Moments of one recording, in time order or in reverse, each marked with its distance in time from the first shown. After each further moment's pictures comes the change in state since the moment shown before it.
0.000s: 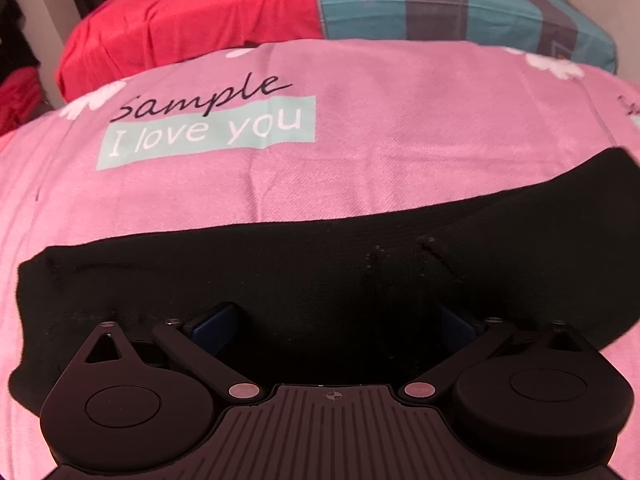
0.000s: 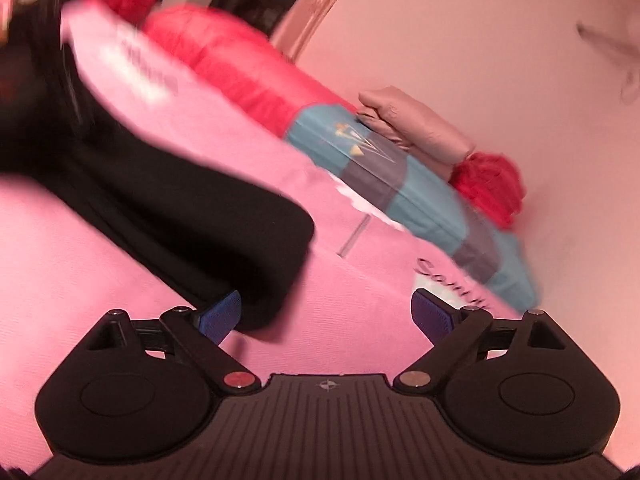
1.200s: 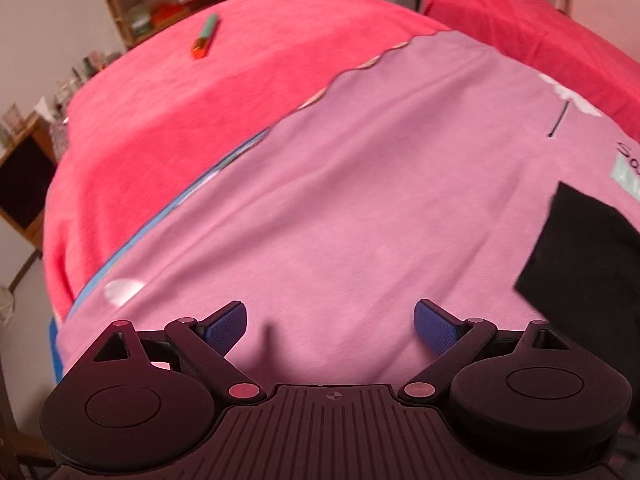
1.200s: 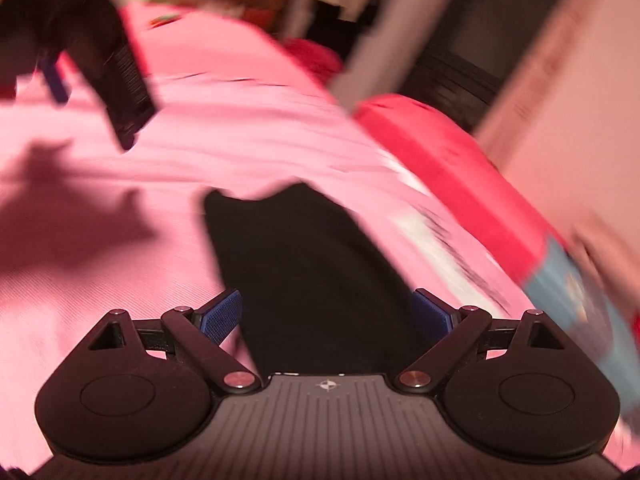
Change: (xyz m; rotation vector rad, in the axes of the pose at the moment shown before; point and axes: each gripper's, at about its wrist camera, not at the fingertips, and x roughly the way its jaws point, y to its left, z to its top) left arm -0.123 0.275 -0.157 -0.711 0.008 0.475; right arm 0.018 0.346 0.152 -0.397 -0.148 0.443
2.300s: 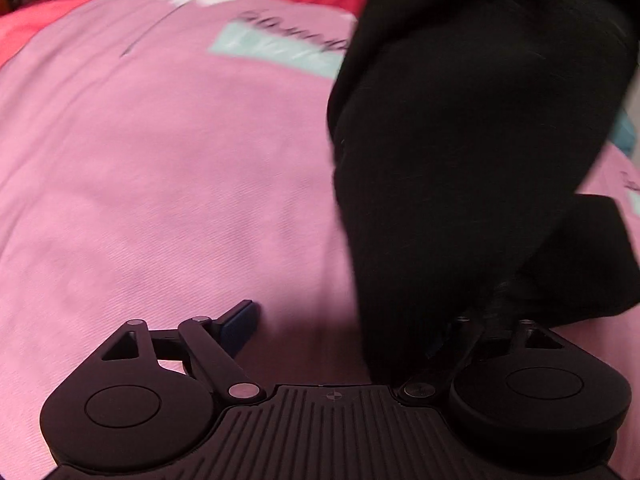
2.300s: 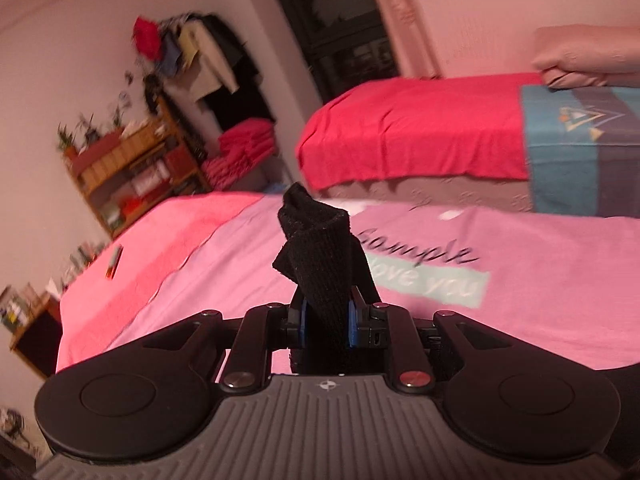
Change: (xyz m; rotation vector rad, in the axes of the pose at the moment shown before) left arm -0.034 -0.251 -0.077 0.424 0.105 -0.558; right arm -0.091 -0.264 -0.056 0.945 -0.097 0.173
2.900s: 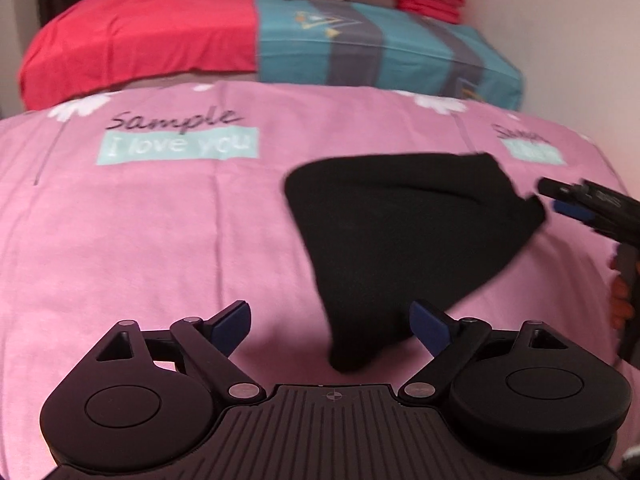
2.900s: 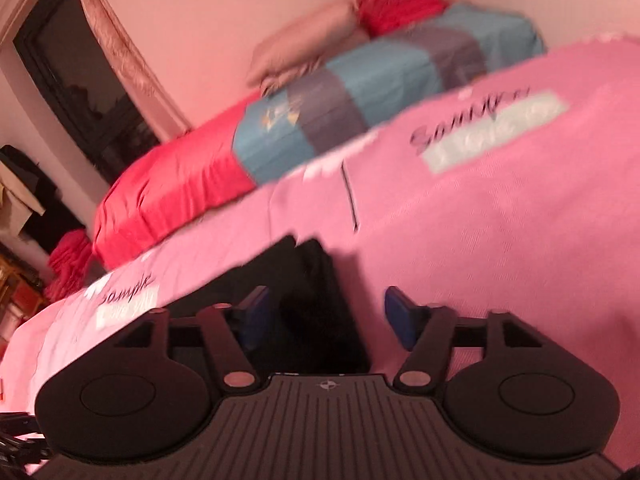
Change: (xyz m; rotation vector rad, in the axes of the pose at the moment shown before) left arm -0.058 -0.054 0.007 0.284 -0.042 -0.147; right arm -0.135 -0.214 -0.077 0.367 -0.119 -0.482
